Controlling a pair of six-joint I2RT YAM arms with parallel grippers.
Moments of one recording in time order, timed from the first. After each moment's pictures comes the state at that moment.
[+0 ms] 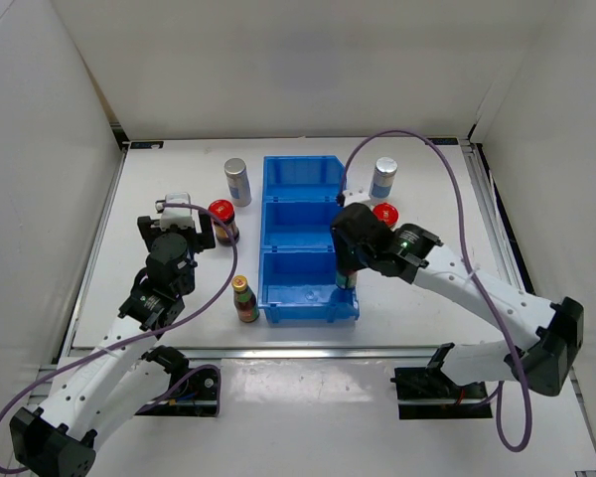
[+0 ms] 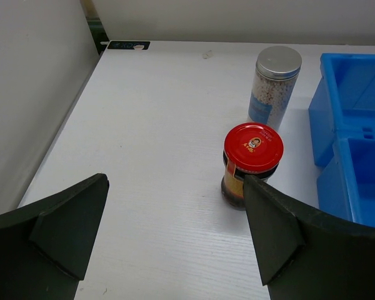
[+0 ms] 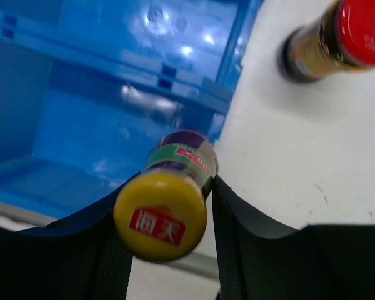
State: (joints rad) left arm -0.49 0.72 0.61 -0.02 -0.67 0.01; right arm 0.92 1.27 1.22 -0.87 0.36 0.46
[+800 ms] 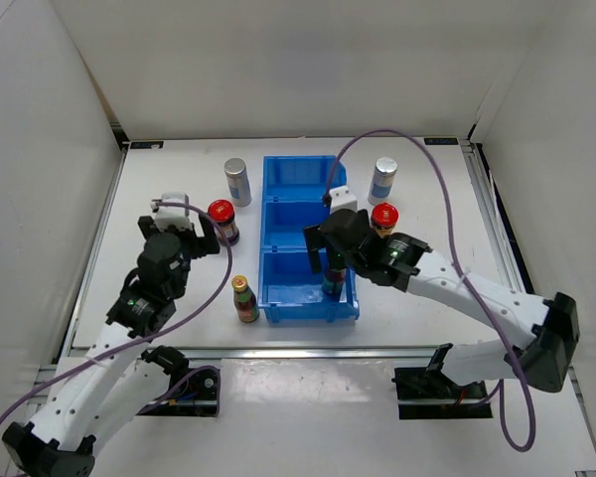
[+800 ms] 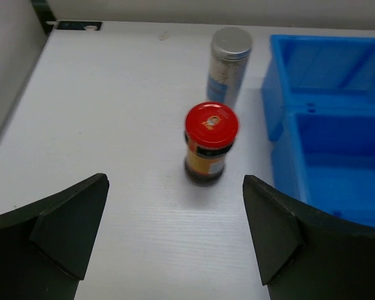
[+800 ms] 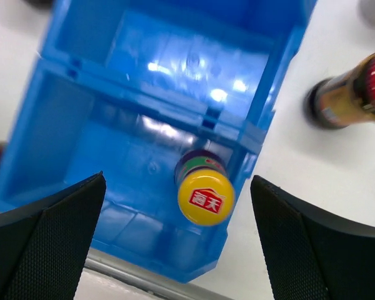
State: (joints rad) left arm -0.49 0.67 0.63 -0.16 -0.55 -0.09; right arm 1.00 1.32 1.15 -0.65 0.41 0.44
